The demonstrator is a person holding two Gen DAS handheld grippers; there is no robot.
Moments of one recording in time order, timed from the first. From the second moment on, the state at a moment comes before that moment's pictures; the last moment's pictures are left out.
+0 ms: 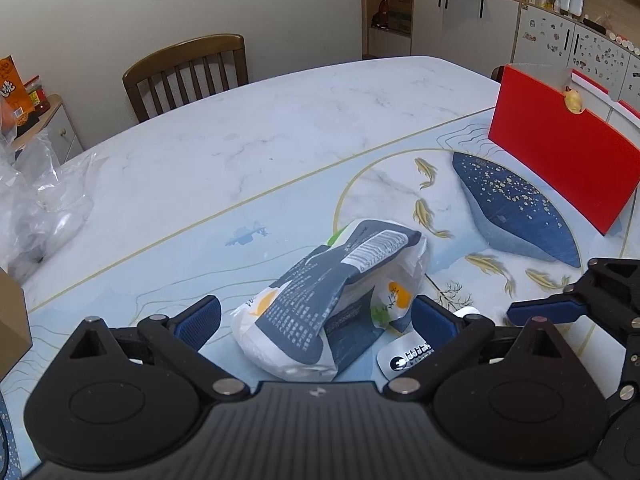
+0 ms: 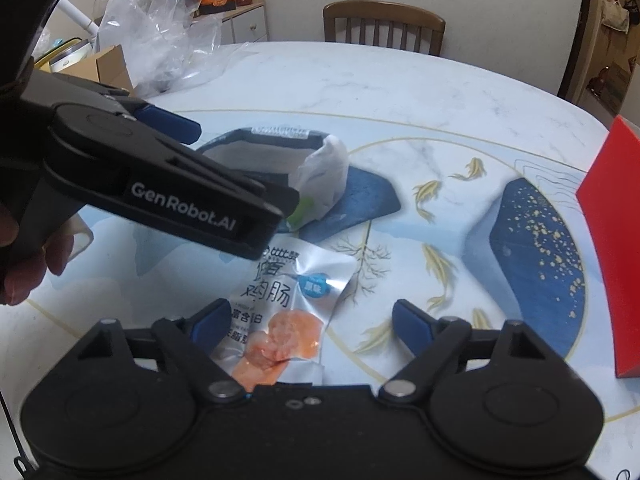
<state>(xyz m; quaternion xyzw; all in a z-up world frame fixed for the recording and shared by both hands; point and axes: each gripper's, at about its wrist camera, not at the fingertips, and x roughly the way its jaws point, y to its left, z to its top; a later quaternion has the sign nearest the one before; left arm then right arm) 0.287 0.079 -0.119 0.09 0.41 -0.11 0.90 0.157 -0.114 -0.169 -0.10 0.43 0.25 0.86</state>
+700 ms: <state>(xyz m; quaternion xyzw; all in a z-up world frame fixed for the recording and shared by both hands) 0.286 0.075 -0.124 0.10 0.40 -0.12 0.90 0.156 -0.103 -0.168 -0.12 0.42 0.29 0.85</state>
